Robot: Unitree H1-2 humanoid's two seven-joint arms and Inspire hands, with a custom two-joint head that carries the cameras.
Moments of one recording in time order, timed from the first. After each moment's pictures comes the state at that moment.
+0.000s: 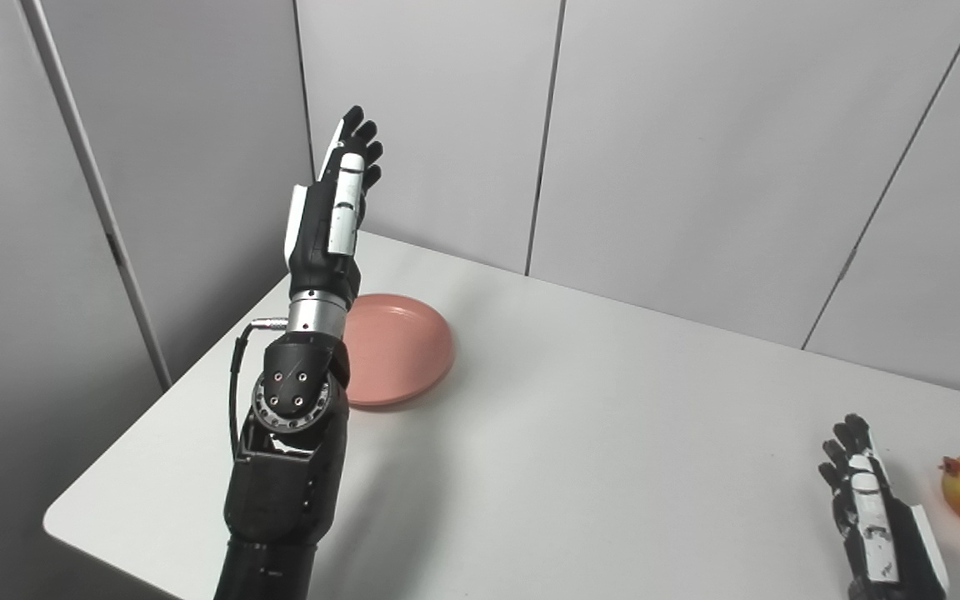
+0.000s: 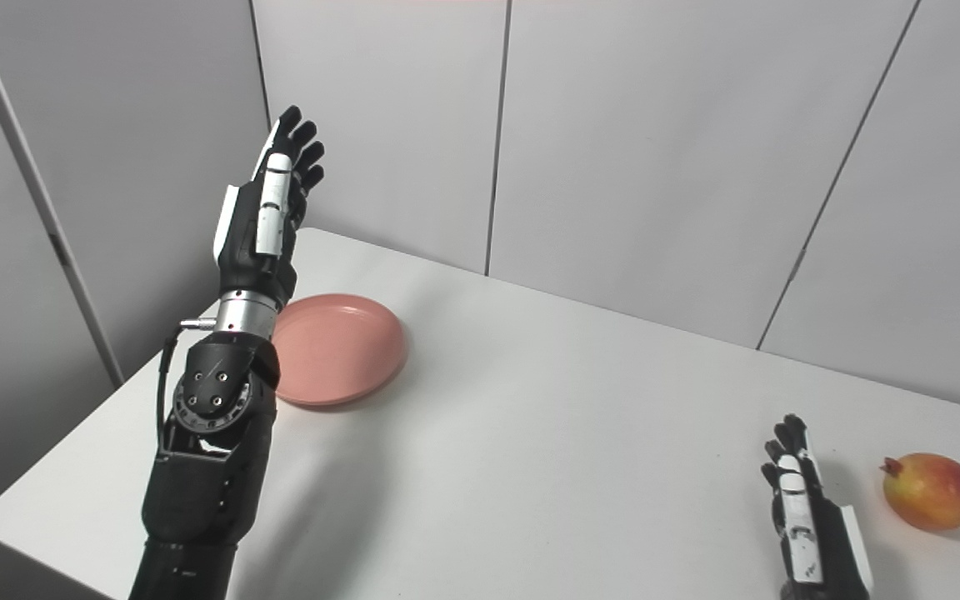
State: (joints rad) left arm -0.39 0.16 0.33 -0.19 -0.08 0.15 0.13; right arm -0.22 -0.10 -0.01 0.22 0.10 -0.11 0.18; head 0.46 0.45
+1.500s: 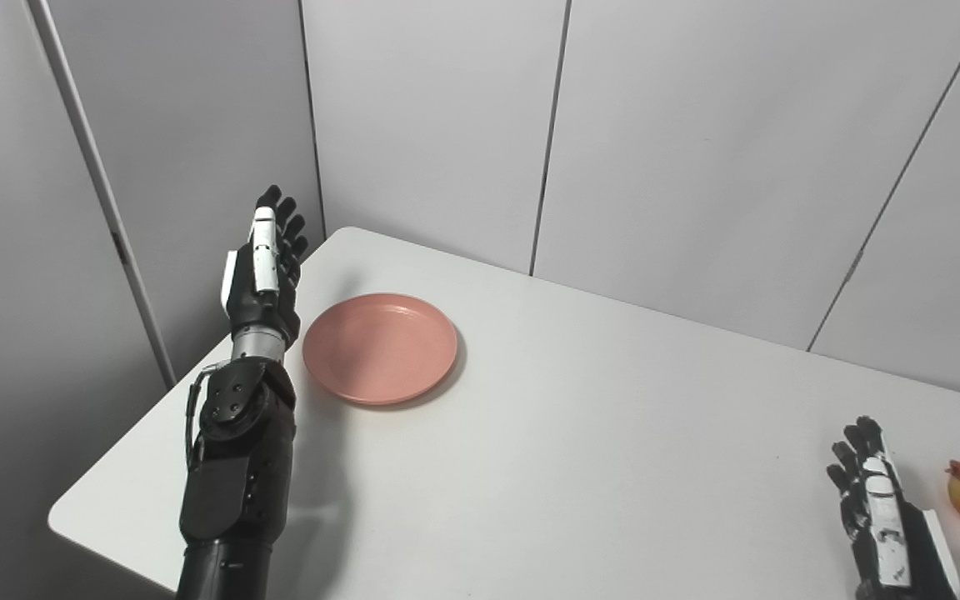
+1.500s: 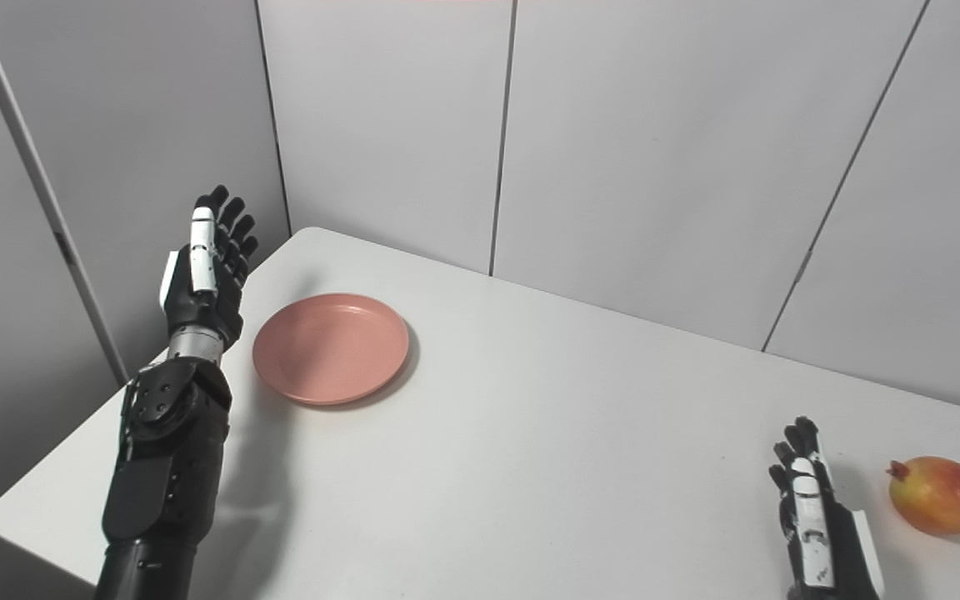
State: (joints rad) left arm -0.34 0.23 0.48 0.08 -0.32 0.12 0.14; right arm -0.21 -0.11 -0.02 0.21 0.14 -0.11 0.18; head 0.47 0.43
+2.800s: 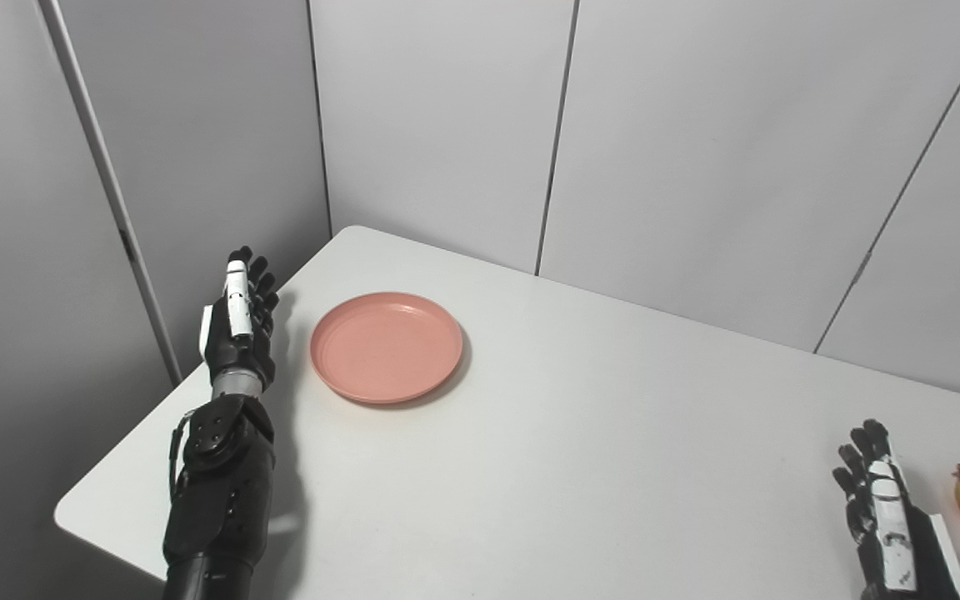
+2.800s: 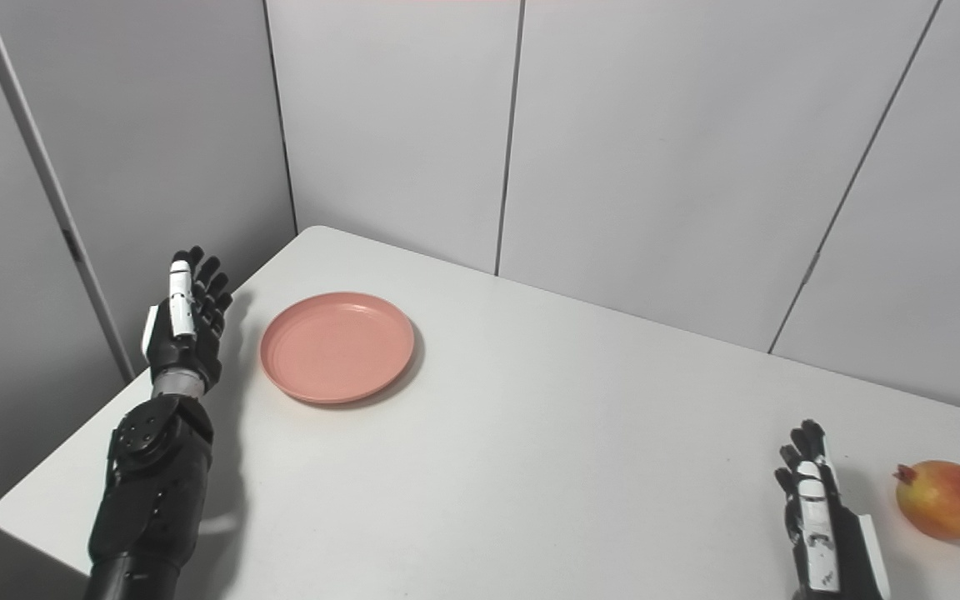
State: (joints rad) left arm -0.30 0.26 0.52 0.28 -0.37 0.05 0.12; right arm -0.21 -0.11 -0.02 0.20 0.14 -0.11 0.18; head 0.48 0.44
